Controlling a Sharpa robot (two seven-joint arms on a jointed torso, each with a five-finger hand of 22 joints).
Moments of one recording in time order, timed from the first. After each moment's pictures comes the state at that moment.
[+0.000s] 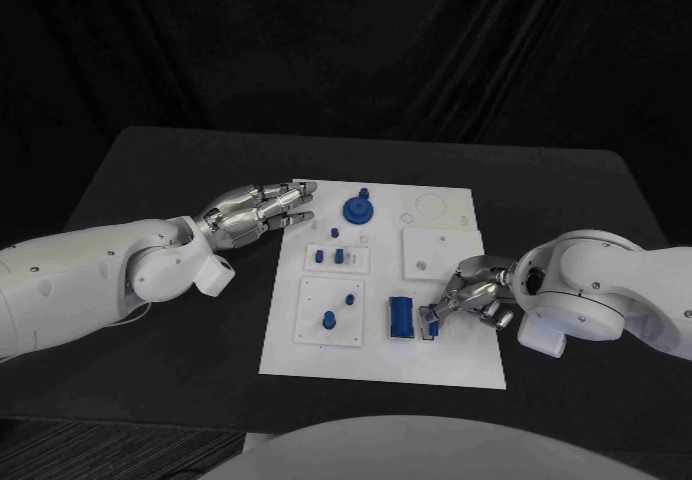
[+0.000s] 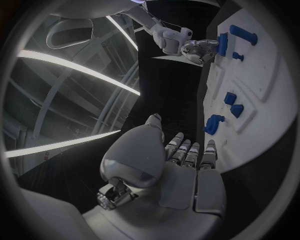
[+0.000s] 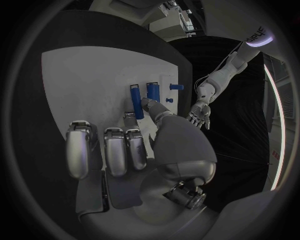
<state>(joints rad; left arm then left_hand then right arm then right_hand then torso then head) 1.23 -0.91 -0.21 1.40 -0.22 0.30 0.47 1.35 0.27 -0.22 0.26 0.42 0.24 0.13 0.05 0.03 0.06 0.13 0.04 0.02 0.00 0.12 0.00 0.00 0.18 0.02 0.23 0.01 0.07 1.27 -1.03 -0.21 1.87 -0.70 -0.02 -0.59 1.10 0.00 0.30 -0.13 0.49 1.10 0.08 0.11 0.44 1.46 0.01 1.57 1.31 1.46 -0.05 1.57 1.31 0.02 1.47 0.05 1.46 1.31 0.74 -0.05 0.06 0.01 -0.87</state>
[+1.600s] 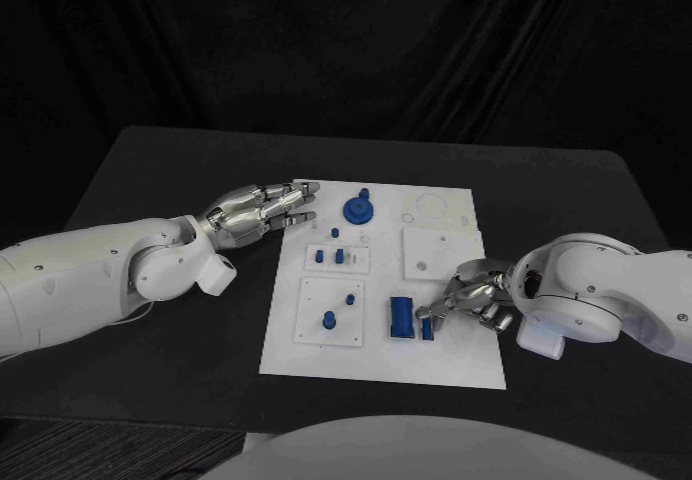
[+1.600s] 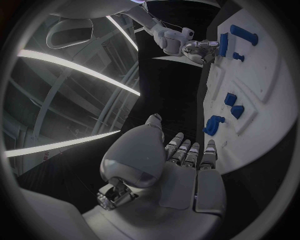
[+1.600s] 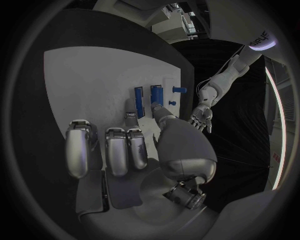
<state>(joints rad) 1.23 -0.91 -0.21 1.39 -0.22 0.30 0.47 1.35 0.27 -0.22 0.25 0.43 0.24 0.13 0.05 0.03 0.06 0.13 0.04 0.02 0.00 0.12 0.00 0.00 0.18 0.02 0.23 0.01 0.07 1.26 -1.02 -0.21 1.86 -0.72 -0.01 -0.59 0.95 -0.02 0.17 -0.01 0.14 1.07 0.08 0.12 0.43 1.47 0.00 1.57 1.31 1.47 -0.06 1.57 1.31 0.02 1.47 0.05 1.44 1.31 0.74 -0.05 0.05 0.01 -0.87</state>
